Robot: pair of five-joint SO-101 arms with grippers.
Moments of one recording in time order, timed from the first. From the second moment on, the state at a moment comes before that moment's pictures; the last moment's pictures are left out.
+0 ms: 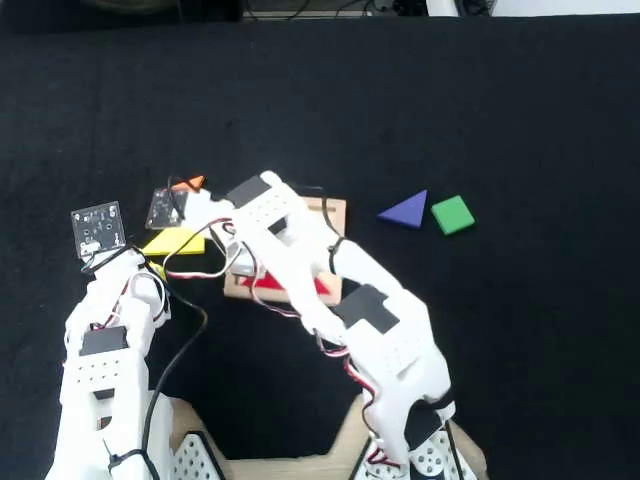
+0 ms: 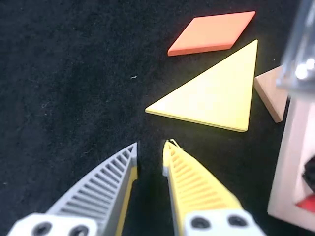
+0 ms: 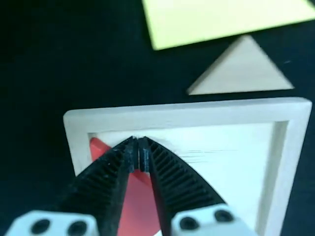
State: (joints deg) left arm -16.4 -55.3 85.8 25.9 2.4; right arm -38.9 31.4 -4.4 67.6 43.9
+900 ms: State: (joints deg) left arm -16.2 -55.3 85.8 25.9 2.8; right arm -20.0 -39.8 19.6 79.3 24.0
